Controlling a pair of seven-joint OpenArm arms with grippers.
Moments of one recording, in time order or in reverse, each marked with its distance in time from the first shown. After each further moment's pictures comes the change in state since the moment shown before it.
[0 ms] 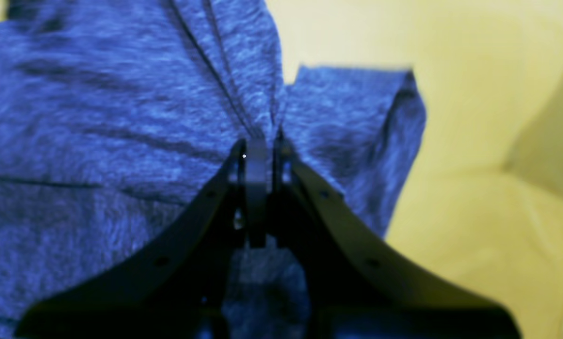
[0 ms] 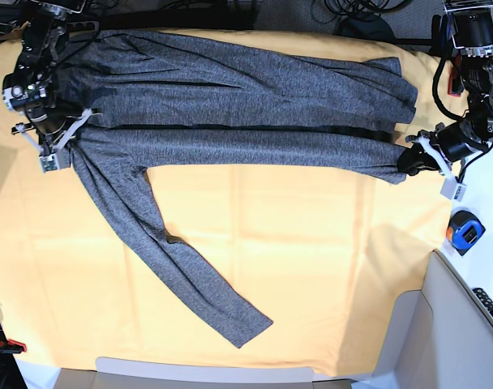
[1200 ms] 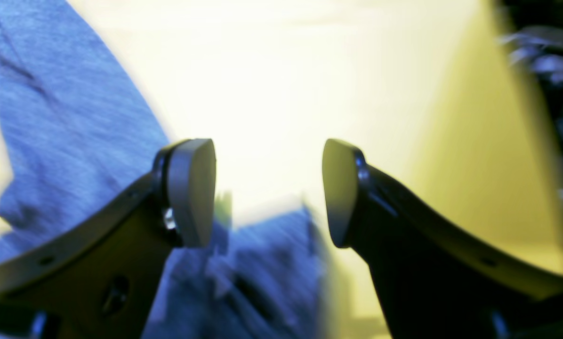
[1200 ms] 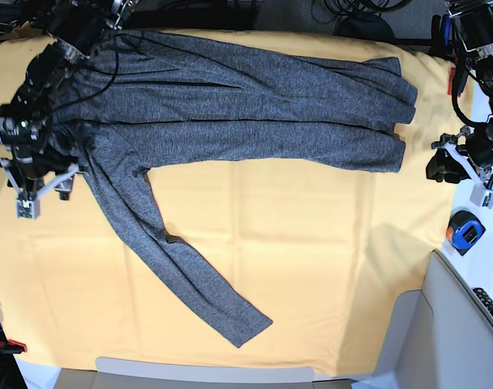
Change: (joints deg) left arm -0.2 0.4 -11.4 9.0 8.3 0.5 7.9; right arm 18.1 -8.0 8.2 -2.9 -6.8 -0.3 -0.9
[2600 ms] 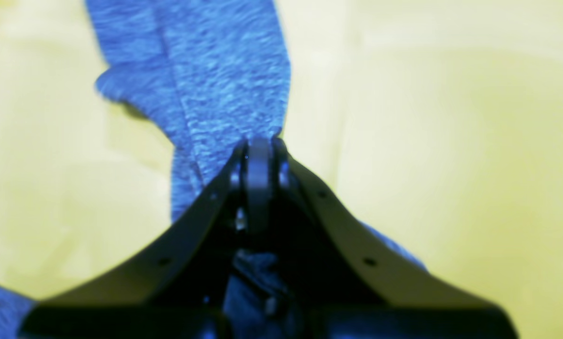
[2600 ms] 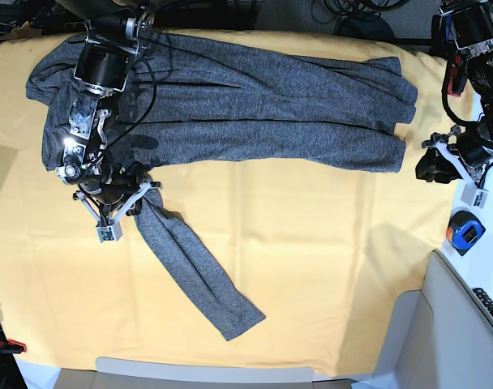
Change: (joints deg) left arm 0.1 2.4 0.2 1.1 0.1 0.0 0.1; right arm 5.8 -2.8 -15.9 -19.8 0.0 -0.1 8.2
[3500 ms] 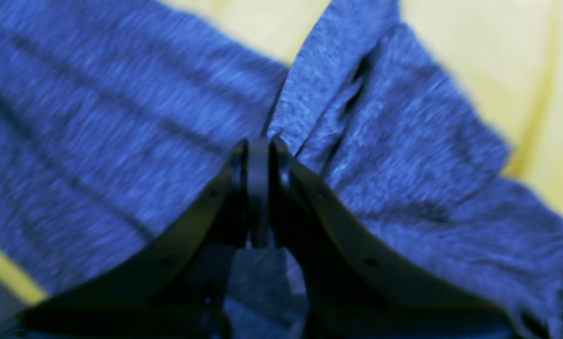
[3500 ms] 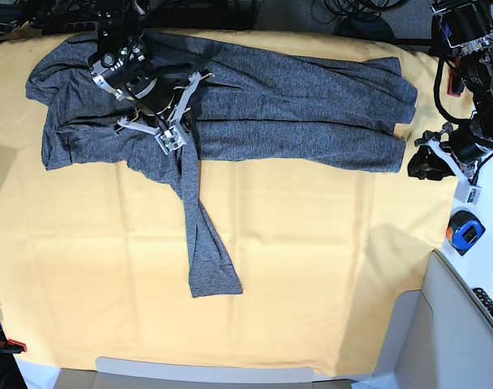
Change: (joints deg) left arm 0.2 2.5 -0.1 -0.1 0.2 0.0 0.0; right arm -32.7 -1.9 -19.1 40.2 0.5 0.2 -8.9
